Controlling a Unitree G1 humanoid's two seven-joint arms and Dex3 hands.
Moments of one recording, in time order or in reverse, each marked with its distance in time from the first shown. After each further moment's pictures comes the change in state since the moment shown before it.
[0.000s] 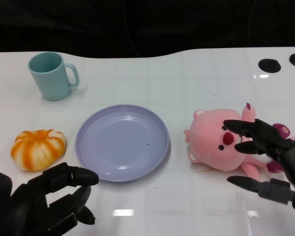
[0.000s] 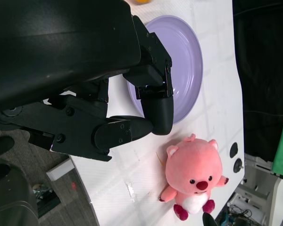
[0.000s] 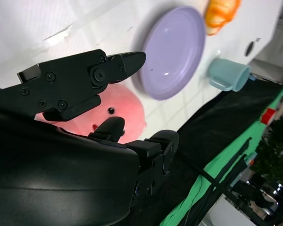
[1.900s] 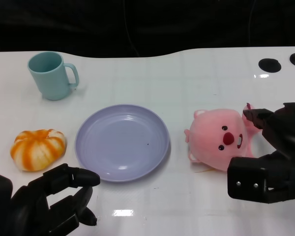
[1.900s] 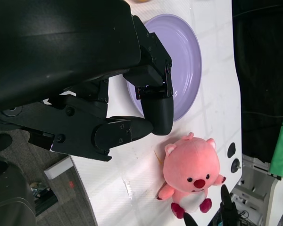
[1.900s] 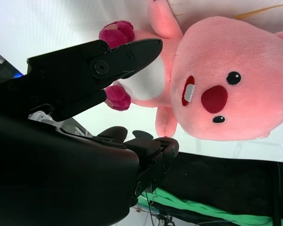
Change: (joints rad) left arm 0.021 -0.017 0.003 -0.038 -0.006 0.016 0.026; right arm -0.405 -0.087 0.268 0.389 -0.878 0.133 0.114
